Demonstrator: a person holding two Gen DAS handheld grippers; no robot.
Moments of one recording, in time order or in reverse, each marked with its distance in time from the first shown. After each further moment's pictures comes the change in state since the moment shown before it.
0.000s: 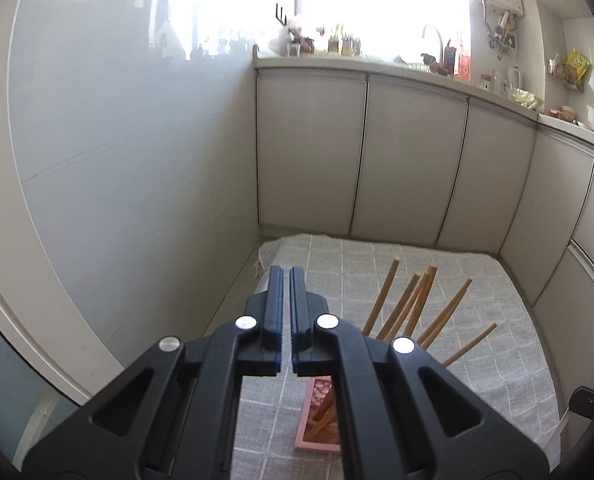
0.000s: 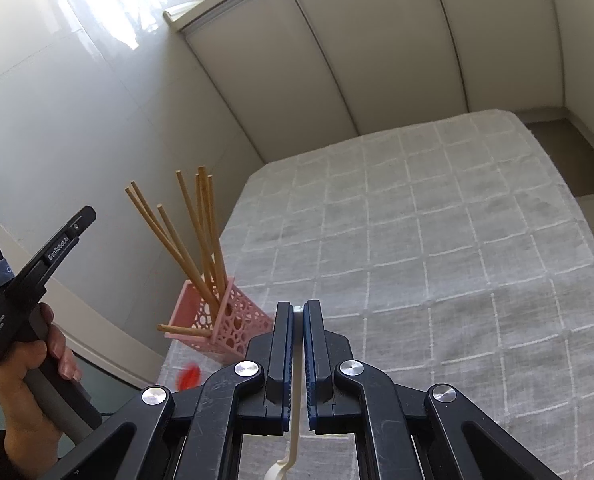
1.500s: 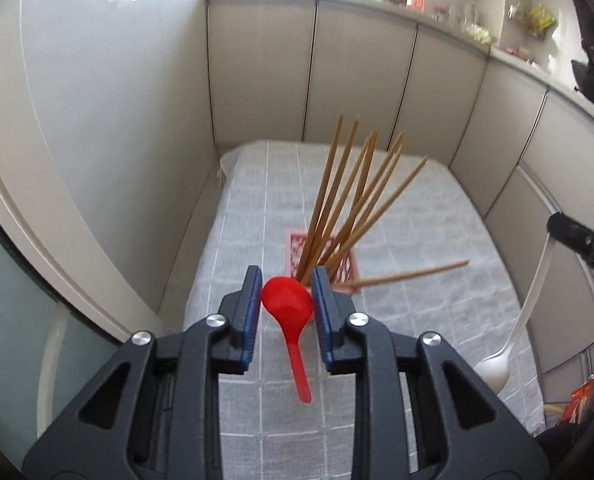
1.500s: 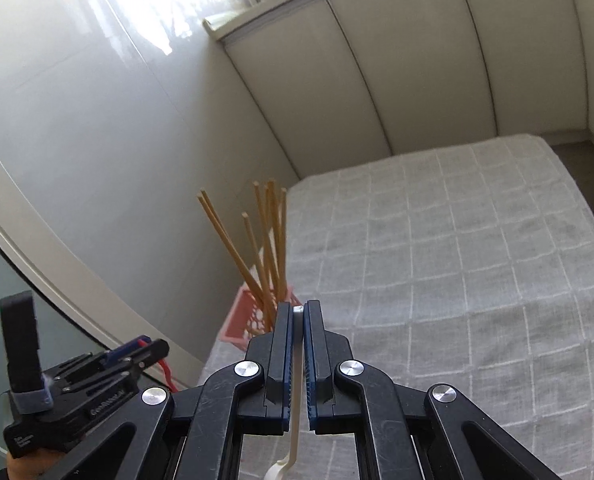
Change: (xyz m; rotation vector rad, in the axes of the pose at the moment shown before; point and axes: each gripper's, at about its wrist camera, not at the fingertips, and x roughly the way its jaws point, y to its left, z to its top) left arm -0.080 0.008 -0.032 0.084 0.232 -0.172; right arm -0.032 0.051 0.010 -0.059 -0.083 0.071
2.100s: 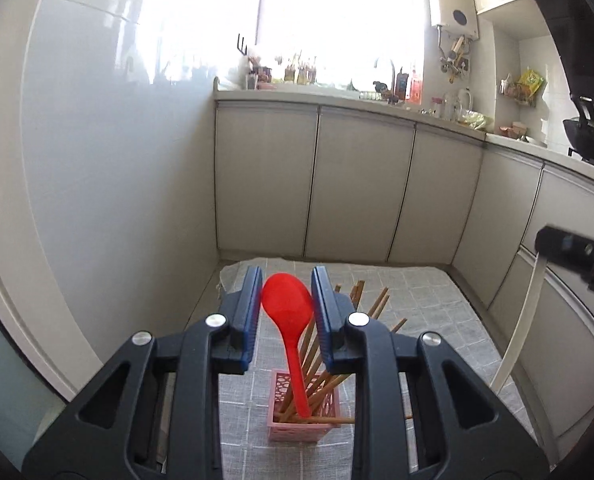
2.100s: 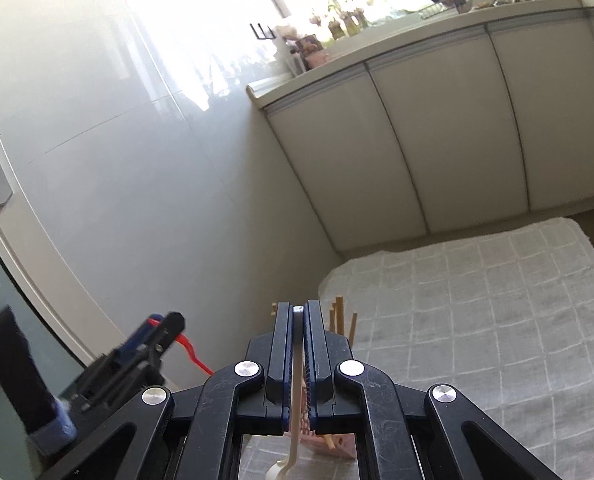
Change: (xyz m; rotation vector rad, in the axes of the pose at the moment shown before) left arm 0.012 0.006 0.046 -0.025 -0.335 0.028; right arm 0.004 0.039 0.060 -0.026 -0.152 0.075
